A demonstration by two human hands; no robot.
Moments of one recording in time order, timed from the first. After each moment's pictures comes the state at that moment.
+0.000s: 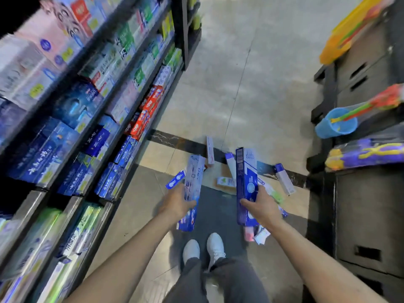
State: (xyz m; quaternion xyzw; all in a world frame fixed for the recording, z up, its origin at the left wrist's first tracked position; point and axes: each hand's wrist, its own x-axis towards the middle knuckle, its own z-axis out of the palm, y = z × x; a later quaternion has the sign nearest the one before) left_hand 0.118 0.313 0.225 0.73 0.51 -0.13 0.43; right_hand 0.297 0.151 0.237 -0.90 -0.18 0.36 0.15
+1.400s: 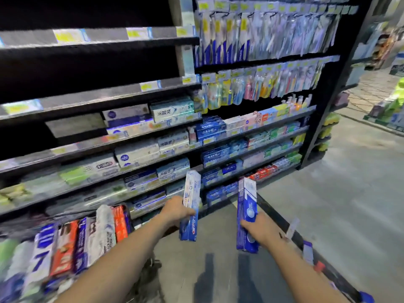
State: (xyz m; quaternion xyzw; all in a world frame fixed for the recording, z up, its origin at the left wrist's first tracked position) left_hand -0.214 -0.010 0.467 0.52 0.72 0.18 0.41; right_hand 0.045 -0.018 0.417 -0.74 -0.56 0.35 0.14
